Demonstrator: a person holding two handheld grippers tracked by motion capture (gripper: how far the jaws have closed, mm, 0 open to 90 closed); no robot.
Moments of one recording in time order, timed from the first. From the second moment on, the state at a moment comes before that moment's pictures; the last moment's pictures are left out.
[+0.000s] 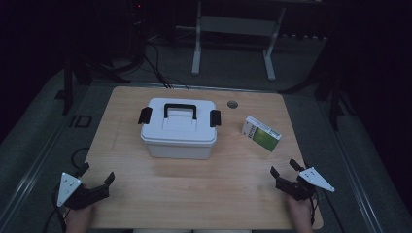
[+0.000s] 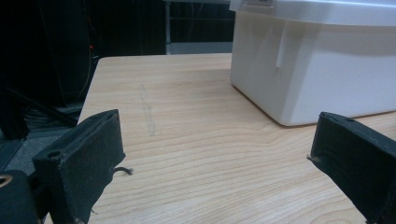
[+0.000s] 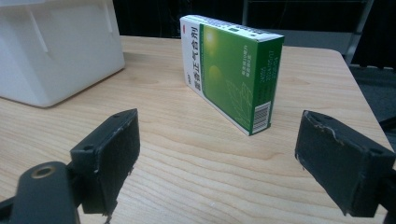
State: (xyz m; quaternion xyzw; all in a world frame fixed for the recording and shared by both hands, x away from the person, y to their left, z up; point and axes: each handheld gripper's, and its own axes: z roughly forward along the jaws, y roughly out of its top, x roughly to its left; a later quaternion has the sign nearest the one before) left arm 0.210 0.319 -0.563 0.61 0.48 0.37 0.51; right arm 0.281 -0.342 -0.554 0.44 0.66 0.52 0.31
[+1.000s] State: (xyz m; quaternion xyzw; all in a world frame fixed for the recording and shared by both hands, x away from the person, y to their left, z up) left arm 0.228 0.314 -0.548 0.64 0.46 0.31 0.53; right arm 0.284 -0.303 -0.537 0.40 0.72 0.51 0.25
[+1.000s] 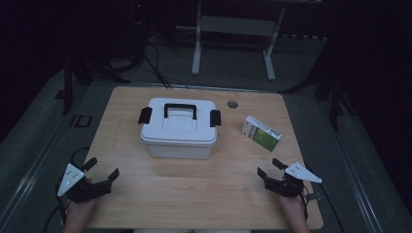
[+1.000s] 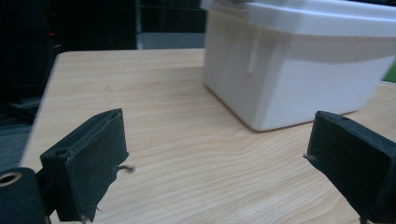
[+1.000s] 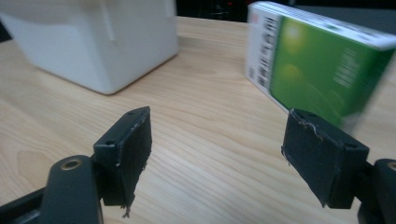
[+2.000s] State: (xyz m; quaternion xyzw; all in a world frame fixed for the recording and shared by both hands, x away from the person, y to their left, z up) left arm 0.313 0.277 -0.545 0.71 0.43 0.26 0.49; right arm 0.353 -0.201 -0.527 0.32 0.78 0.49 0.21
